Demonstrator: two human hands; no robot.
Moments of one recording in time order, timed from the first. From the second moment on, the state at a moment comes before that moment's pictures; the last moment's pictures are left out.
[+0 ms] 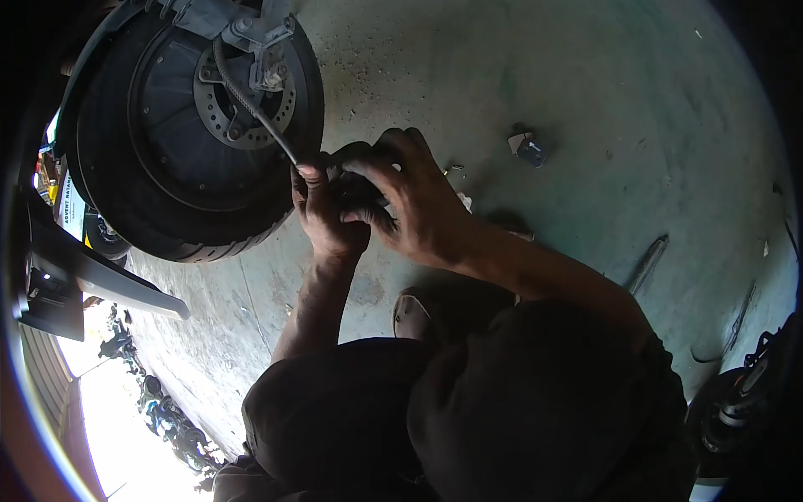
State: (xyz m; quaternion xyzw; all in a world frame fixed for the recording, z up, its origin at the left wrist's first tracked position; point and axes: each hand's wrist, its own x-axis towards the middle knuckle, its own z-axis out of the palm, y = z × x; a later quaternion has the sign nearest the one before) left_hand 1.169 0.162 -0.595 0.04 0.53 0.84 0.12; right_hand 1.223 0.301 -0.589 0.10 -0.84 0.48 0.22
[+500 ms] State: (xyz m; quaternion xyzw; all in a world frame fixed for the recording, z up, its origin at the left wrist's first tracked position) left_hand 1.163 0.159 -0.601 0.04 0.62 0.78 0.09; right_hand 1.197 0.333 -0.584 0.17 -0.79 0.57 0.17
